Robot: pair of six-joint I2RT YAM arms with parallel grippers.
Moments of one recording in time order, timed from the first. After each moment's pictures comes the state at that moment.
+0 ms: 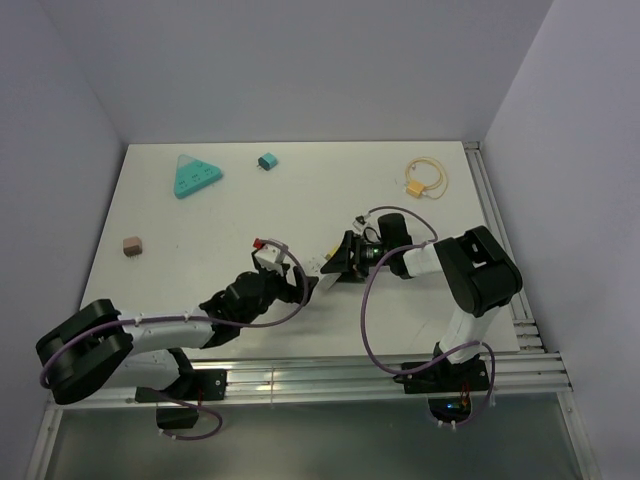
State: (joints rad) left arm -0.97 1.24 0.35 0.67 -0.28 -0.41; right arm 0.36 1.76 0.63 0.42 -0.90 0.82
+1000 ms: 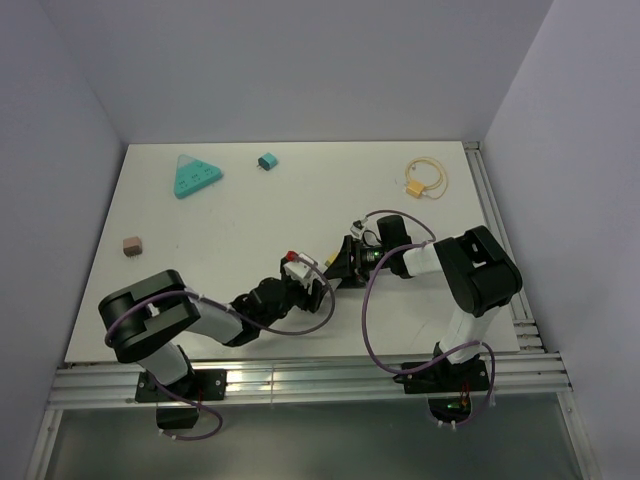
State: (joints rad) left arm -1.03 1.60 0.37 1.01 -0.25 -0.18; right arm 0.36 1.76 0.64 0.33 -0.98 0.77
